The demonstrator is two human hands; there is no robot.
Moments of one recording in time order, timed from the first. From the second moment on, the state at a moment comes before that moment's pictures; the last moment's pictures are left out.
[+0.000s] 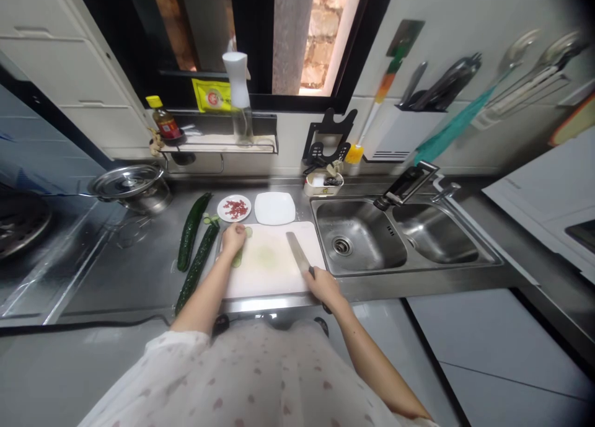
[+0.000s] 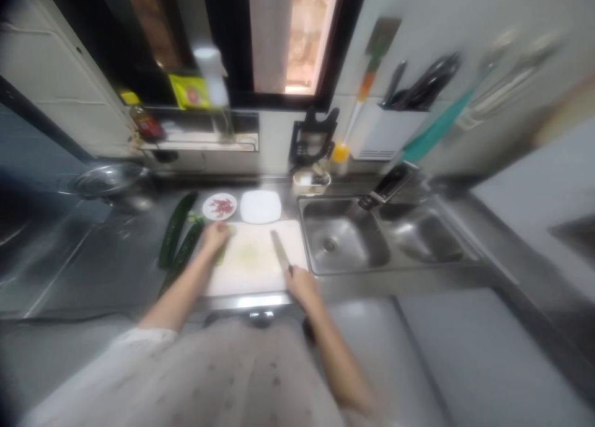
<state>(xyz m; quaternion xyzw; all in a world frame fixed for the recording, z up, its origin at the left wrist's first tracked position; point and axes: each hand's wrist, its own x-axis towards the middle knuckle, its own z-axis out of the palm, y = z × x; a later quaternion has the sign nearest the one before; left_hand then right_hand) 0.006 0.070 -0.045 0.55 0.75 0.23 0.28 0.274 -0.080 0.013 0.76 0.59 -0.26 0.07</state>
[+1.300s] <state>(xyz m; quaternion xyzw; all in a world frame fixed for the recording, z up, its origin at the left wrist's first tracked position) 0.060 0.036 -0.081 0.58 0.74 0.21 0.27 0.248 -0.100 0.018 0.70 0.67 -0.24 0.10</state>
